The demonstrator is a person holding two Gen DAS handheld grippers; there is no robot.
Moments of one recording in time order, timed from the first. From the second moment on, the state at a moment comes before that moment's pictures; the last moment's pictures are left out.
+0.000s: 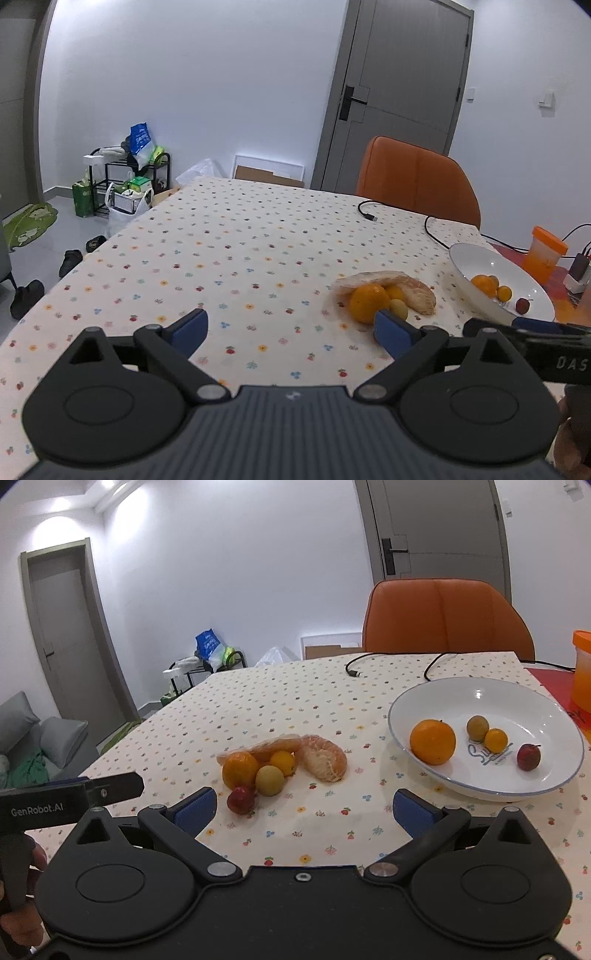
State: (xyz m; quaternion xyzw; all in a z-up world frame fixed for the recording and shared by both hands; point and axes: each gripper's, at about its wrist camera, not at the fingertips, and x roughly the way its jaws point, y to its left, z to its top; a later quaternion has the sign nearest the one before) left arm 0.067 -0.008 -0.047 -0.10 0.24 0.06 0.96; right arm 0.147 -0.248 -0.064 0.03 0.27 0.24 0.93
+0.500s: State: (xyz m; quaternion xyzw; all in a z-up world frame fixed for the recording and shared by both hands) left arm 0.097 -0.024 -0.054 -0.10 0.25 0.04 0.96; right arm 0.168 -0.251 -0.070 0.03 0.27 0.25 0.93
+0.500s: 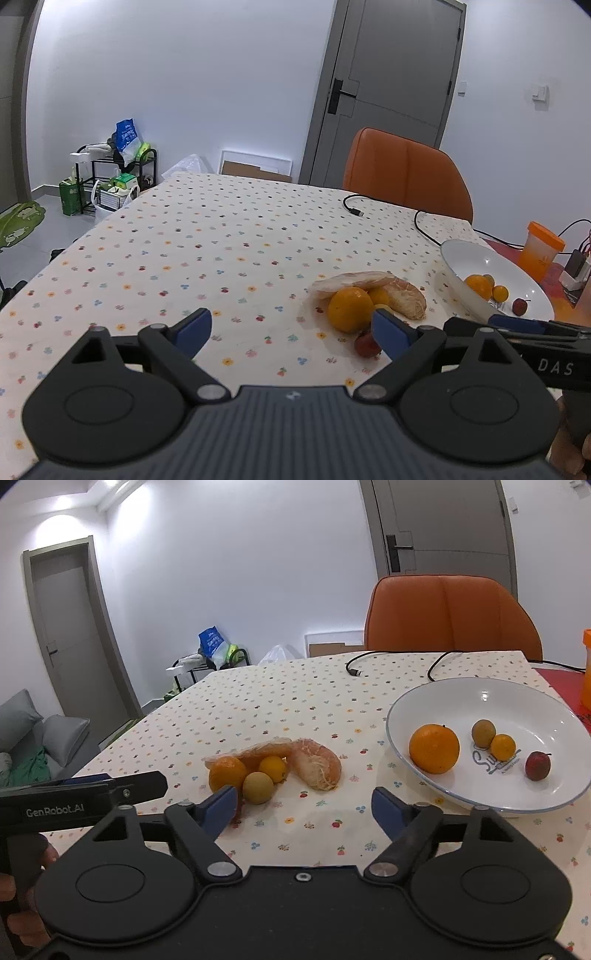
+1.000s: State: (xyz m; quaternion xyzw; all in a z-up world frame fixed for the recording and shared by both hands) left arm 0.129 -0.044 -0.065 -0.10 0.27 0.03 0.96; right arm 0.192 -0.253 -0.083 0.03 0.29 0.26 0.92
